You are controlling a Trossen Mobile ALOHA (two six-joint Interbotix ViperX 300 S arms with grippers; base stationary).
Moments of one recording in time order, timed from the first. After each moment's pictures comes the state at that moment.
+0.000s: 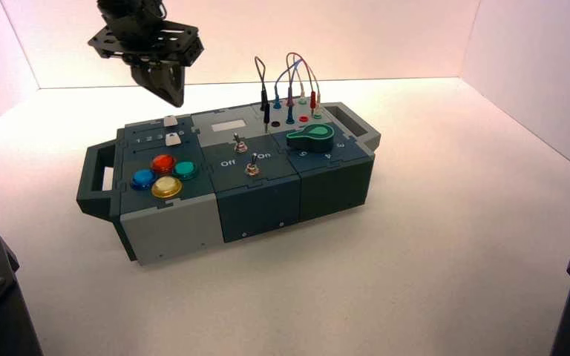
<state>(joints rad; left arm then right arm) -0.34 0.01 0.74 -0.14 0.49 0.19 0.33 -1.02 1.08 0.00 0.53 0.04</state>
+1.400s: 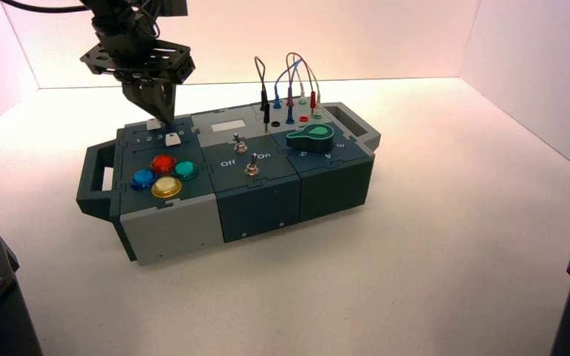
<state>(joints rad) -0.30 0.04 0.77 -0.13 0.50 0.19 0.33 -1.04 1.08 0.00 0.53 0.04</state>
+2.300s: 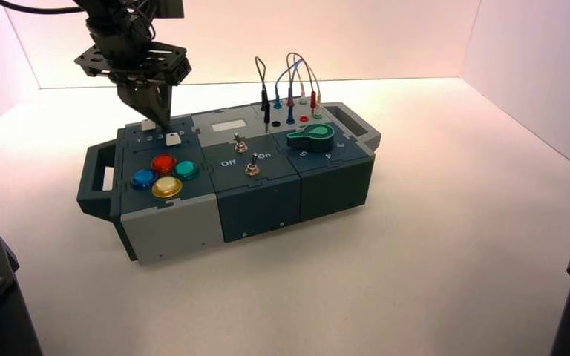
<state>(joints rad) -0.30 0.03 0.79 -0.13 0.51 0.19 0.33 -1.05 1.08 0.00 0.53 0.04</state>
